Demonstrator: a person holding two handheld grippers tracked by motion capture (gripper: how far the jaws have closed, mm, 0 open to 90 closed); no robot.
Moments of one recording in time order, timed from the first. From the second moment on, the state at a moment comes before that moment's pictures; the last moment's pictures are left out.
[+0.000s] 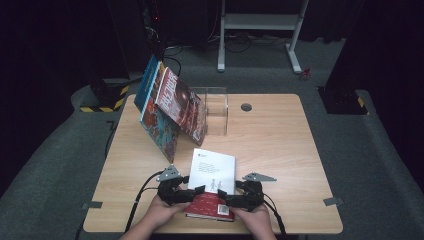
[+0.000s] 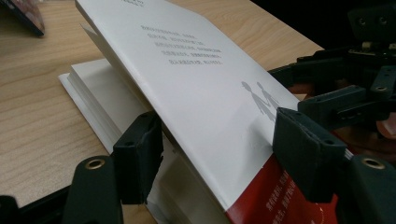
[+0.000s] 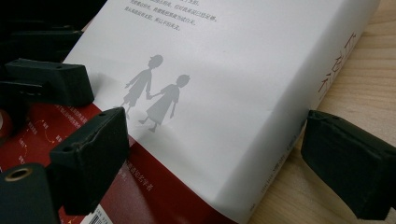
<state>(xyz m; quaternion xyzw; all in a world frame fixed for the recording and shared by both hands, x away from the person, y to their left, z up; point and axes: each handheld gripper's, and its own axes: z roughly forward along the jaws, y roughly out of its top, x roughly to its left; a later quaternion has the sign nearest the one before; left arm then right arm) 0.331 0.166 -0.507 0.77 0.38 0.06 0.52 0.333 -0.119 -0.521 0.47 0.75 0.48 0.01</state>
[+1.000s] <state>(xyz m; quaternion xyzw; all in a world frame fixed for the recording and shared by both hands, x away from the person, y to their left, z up) 0.310 0.162 -0.497 0.76 0.31 0.13 0.55 0.331 -0.128 -0.516 0.46 0.72 0.52 0.00</state>
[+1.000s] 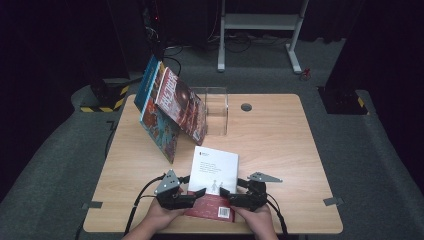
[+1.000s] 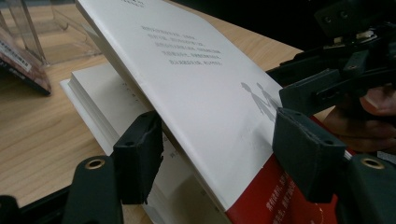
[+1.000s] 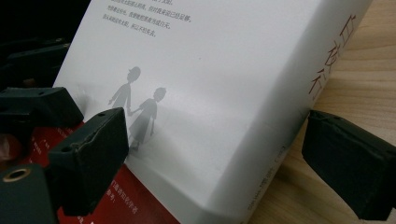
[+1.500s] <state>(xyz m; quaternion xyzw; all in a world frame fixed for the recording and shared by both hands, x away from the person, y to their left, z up) 0.303 0.161 -0.495 0.76 0.29 0.15 0.56 0.338 -0.130 -0.520 0.45 0.70 0.55 -0.04</state>
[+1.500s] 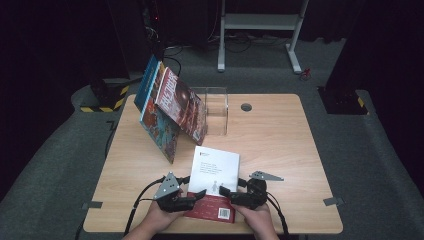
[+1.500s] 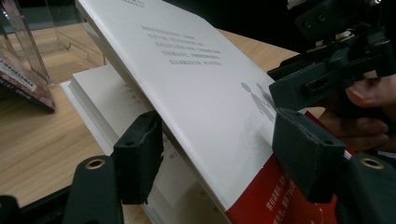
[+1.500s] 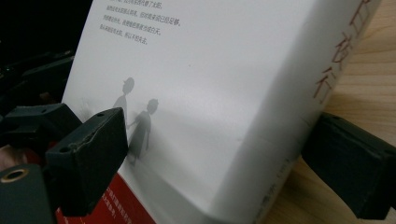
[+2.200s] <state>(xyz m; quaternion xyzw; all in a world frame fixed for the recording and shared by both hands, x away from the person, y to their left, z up) 0.308 0.157 -0.492 0.77 0.30 0.18 0.54 0.324 -0.125 -0.496 0.43 0.72 0.54 0.07</state>
